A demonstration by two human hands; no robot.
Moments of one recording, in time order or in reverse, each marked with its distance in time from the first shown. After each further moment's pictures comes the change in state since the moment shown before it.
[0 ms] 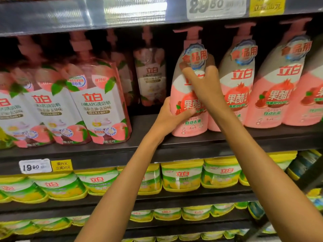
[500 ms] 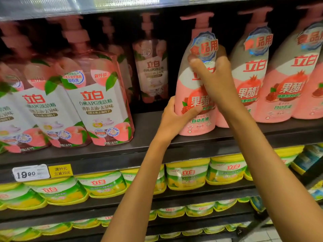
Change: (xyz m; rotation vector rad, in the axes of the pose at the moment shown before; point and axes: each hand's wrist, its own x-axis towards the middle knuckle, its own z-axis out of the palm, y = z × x) left_hand 0.001 -0.019 -0.002 -0.063 0.022 0.021; right_hand -0.010 -0.014 0.000 0.027 -0.037 0.010
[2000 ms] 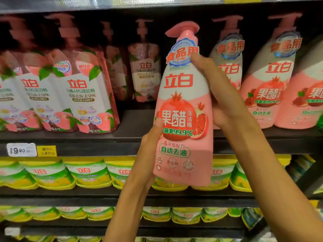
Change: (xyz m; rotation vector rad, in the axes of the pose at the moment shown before) left_hand -0.114 0.024 0.039 -0.378 0.015 -0.050; right_hand -0.036 -0.015 -0.066 0.767 -0.535 0.304
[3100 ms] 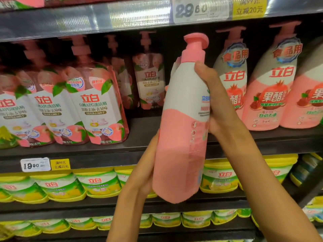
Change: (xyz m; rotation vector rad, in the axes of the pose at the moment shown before) left_hand -0.002 0.011 -0.035 -0.023 -0.009 -0.156; right_hand 0.004 0.012 0.027 0.076 -0.033 -0.078
